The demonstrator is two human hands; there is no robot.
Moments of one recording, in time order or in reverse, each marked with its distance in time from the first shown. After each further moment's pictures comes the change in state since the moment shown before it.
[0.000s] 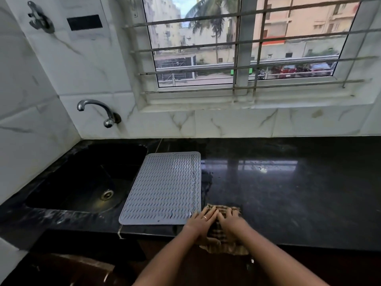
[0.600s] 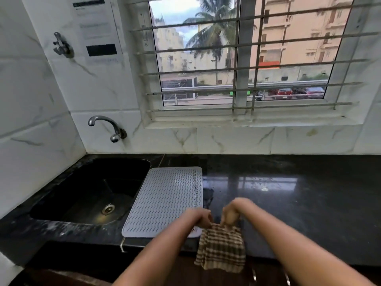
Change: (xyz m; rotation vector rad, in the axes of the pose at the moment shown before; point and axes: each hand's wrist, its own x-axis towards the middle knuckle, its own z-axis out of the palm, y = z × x) left_hand -0.024 -0.008 -0.089 -0.164 -0.122 -0.108; right_hand -0.036 0.010 -0.097 -0.147 -0.232 -0.146
